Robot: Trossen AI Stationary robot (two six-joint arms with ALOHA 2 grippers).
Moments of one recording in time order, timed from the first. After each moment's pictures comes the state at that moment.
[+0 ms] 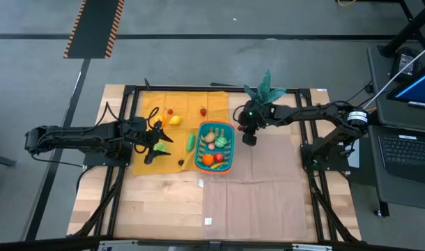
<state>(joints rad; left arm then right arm) 0.22 0.61 0.26 -0.19 0.27 0.14 -0.38 1.56 0.80 -0.22 -0.05 -0.18</state>
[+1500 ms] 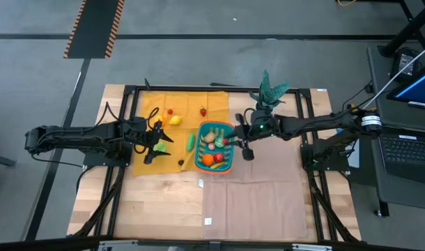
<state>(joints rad) 0.22 0.61 0.26 -0.19 0.27 0.19 -0.13 1.40 0.77 0.19 -0.24 -0.22</state>
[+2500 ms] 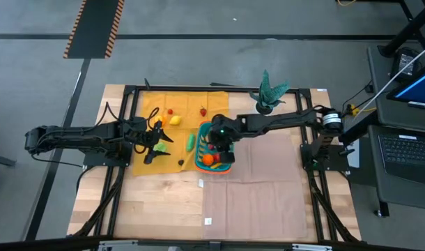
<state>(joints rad) 0.22 0.61 0.26 -0.19 0.27 0.19 -0.05 1.84 1.36 -0.44 -0.12 -0.21</state>
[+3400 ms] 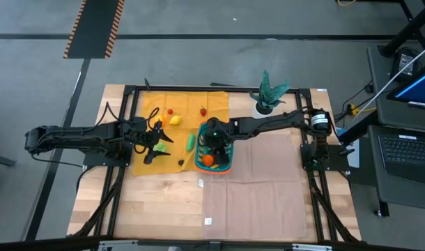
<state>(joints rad) 0.22 0.61 0.26 -0.20 0.27 0.20 -0.06 1.96 1.38 -0.37 -0.12 -0.21</state>
